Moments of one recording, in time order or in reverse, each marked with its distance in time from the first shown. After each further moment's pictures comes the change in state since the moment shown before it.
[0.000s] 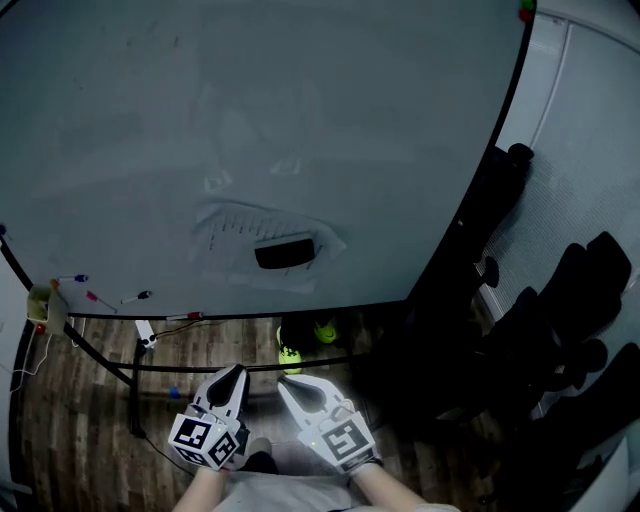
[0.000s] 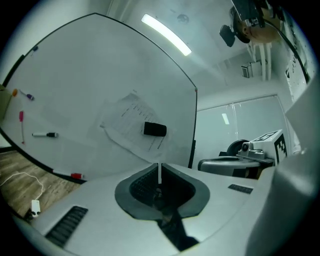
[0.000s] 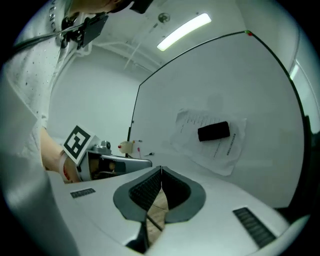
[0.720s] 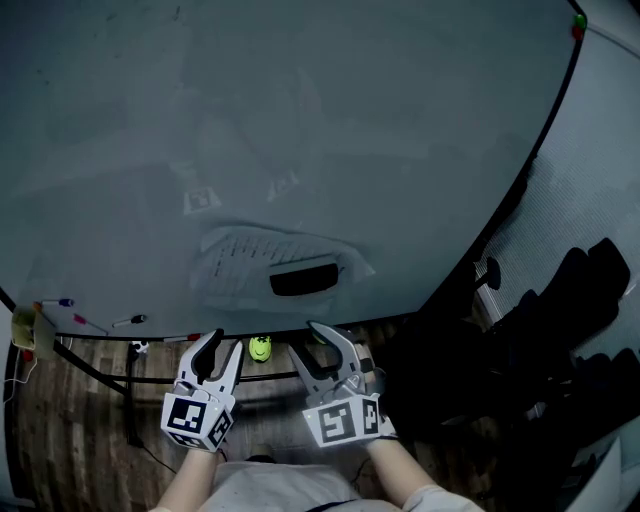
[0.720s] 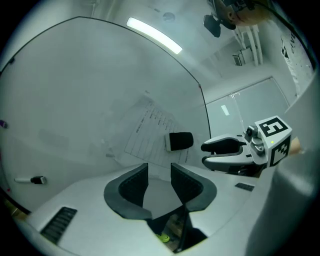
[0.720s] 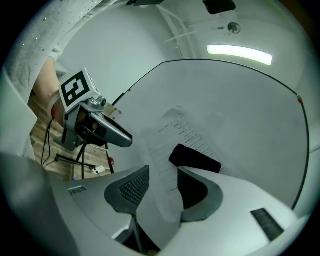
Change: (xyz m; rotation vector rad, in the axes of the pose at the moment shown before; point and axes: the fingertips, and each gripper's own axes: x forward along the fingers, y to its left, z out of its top) left arm 0.080 0.094 0.063 0.160 -0.047 0.044; right arm 0.093 -0.109 0.043 -0.571 0.105 -0.268
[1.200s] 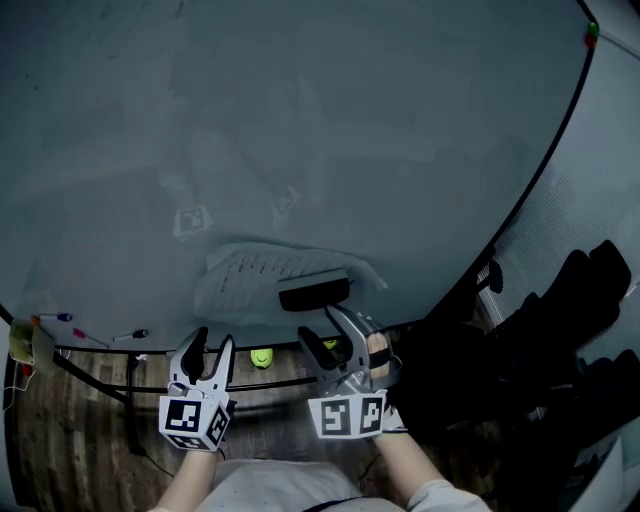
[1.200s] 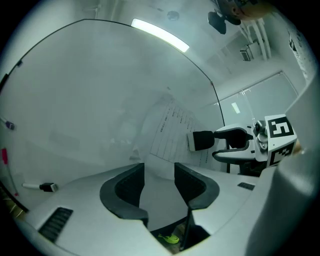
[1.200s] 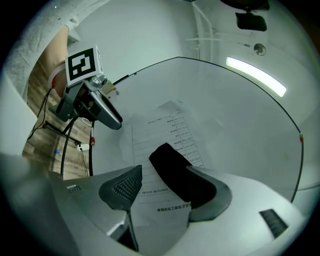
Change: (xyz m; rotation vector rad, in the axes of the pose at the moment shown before) left arm 0.014 0.053 0.000 -0.003 -0.003 0.119; right arm 0.034 -0.038 0.000 -0.251 0.056 -0.137
